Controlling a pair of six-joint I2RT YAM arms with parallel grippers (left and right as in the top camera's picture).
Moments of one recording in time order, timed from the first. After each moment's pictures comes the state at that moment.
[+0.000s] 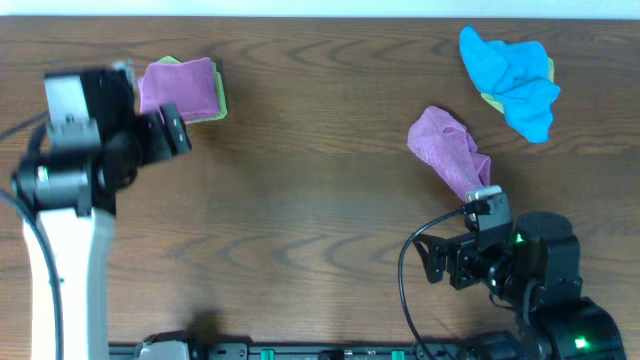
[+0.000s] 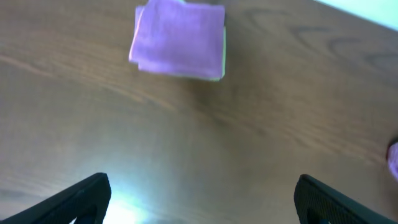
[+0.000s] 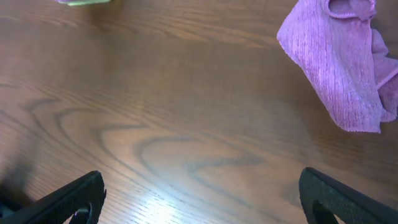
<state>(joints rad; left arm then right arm) 0.09 1.24 1.37 -1.02 0.09 -0.20 0.18 0.63 0.78 -0.93 -0.29 0.10</state>
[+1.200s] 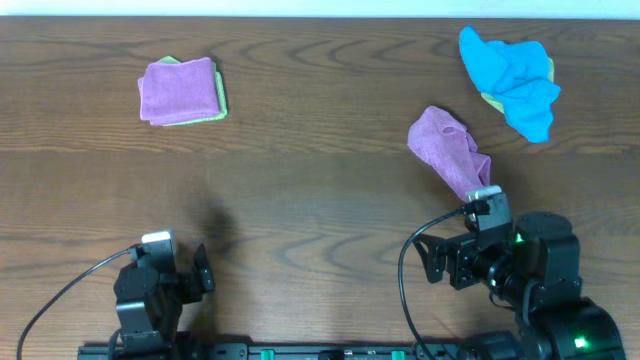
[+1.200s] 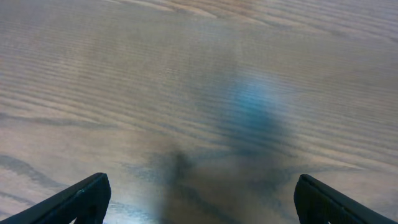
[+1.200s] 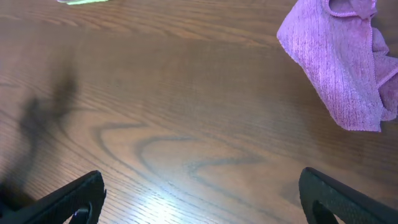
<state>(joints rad) 0.09 0.10 0.26 -0.83 -0.01 -0.06 0.18 0.63 0.78 -0.93 -0.29 0.10</state>
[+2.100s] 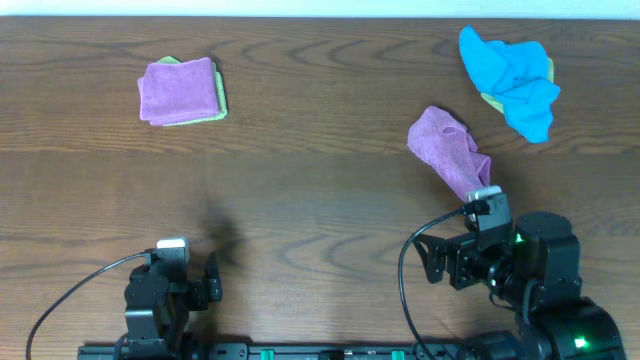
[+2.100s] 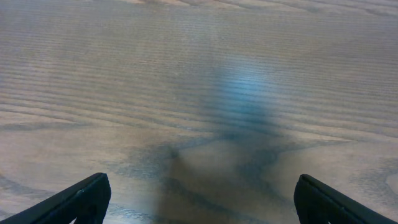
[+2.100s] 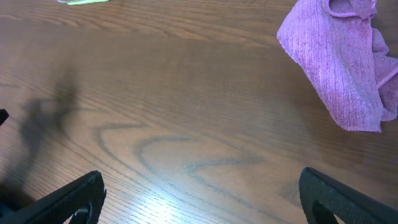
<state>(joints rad) 0.00 0.01 0.23 -0.89 -0.01 -0.03 0.18 0.63 0.78 -0.93 -0.29 0.10</state>
